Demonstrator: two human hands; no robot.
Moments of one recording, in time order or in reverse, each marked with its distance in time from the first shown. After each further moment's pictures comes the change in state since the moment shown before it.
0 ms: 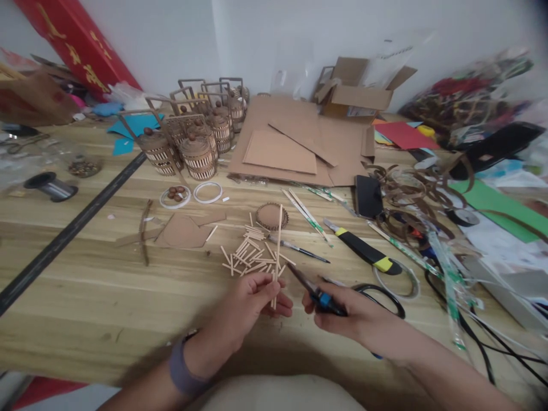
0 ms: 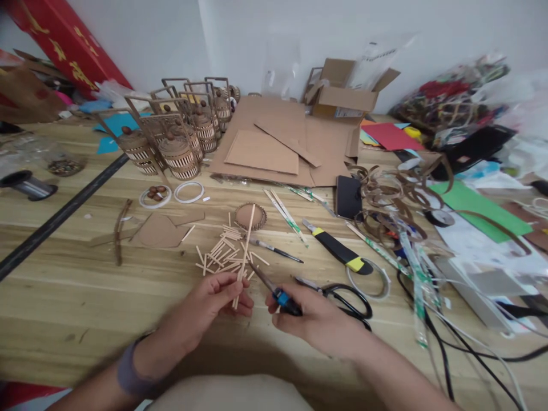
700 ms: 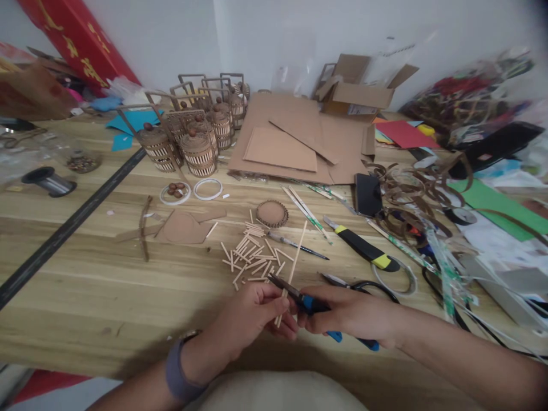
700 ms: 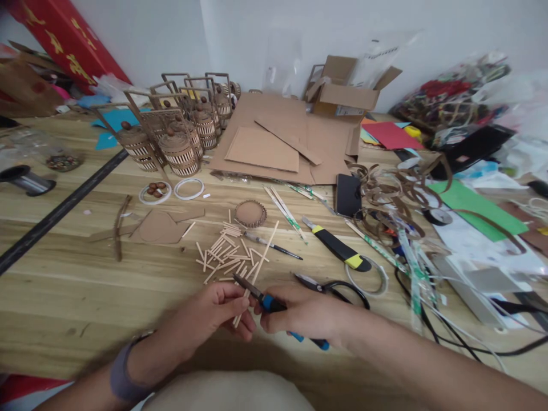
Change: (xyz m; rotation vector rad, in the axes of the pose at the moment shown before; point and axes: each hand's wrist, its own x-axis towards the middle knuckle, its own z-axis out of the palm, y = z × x) left_hand -0.013 0.001 0.006 0.041 -0.157 -0.129; right_hand 0.012 -0.015 0.002 0.103 -0.270 0.185
